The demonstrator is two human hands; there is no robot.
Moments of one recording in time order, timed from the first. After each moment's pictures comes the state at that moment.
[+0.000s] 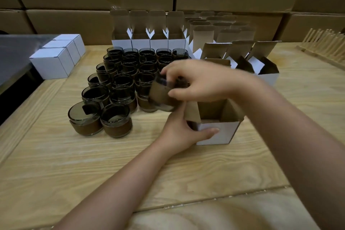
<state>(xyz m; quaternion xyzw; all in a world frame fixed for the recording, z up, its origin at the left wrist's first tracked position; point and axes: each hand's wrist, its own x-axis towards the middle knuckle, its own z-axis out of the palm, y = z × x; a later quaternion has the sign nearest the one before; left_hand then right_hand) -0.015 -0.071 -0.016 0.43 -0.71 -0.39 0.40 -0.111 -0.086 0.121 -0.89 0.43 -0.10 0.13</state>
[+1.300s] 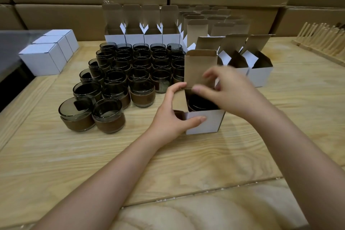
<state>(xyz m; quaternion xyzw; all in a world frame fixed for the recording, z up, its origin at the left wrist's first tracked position) -0.010 -0.084 -0.022 0.38 -0.69 -0.42 0.45 -0.169 -0.066 0.068 -0.72 0.65 -0.23 0.05</state>
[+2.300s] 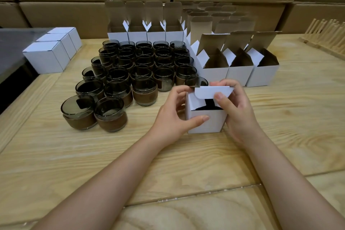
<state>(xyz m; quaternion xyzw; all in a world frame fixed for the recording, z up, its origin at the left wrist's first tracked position) -0.013 -0.082 -0.023 0.36 -0.69 -0.44 0.45 -0.181 -0.059 -0.005 -0.54 0.40 -0.61 0.41</state>
